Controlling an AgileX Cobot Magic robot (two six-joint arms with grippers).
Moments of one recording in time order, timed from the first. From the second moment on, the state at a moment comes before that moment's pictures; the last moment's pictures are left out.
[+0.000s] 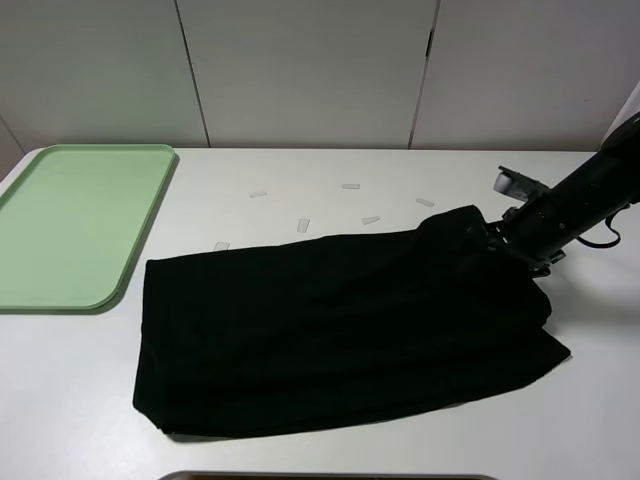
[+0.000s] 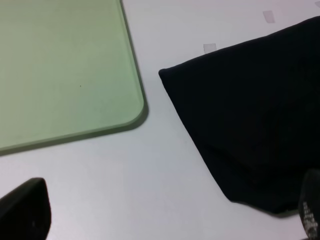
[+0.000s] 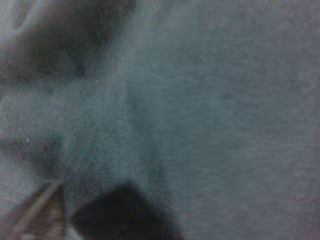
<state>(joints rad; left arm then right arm) -0.09 -0.01 -0.50 -0.04 1.06 0.10 -0.06 1.95 -0.97 0.72 0.80 -0.80</state>
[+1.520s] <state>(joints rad) -0.09 -0.01 -0.50 -0.04 1.06 0.10 0.20 1.79 -0.97 -0.08 0.62 0.12</state>
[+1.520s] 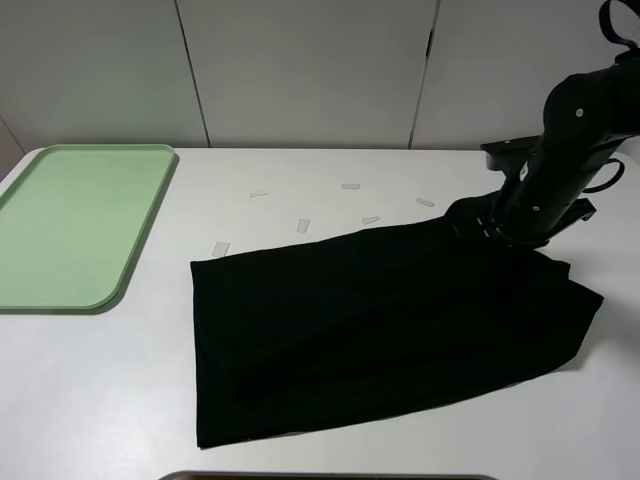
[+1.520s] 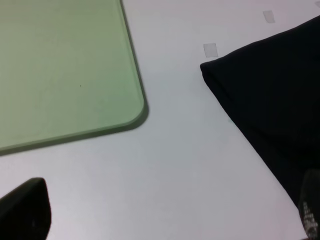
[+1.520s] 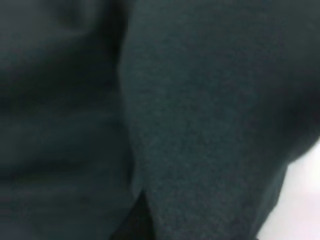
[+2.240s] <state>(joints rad) -0.09 -0.01 -0.50 -0.04 1.06 0.10 0.48 1.69 -0.97 -0.12 0.69 0.41</state>
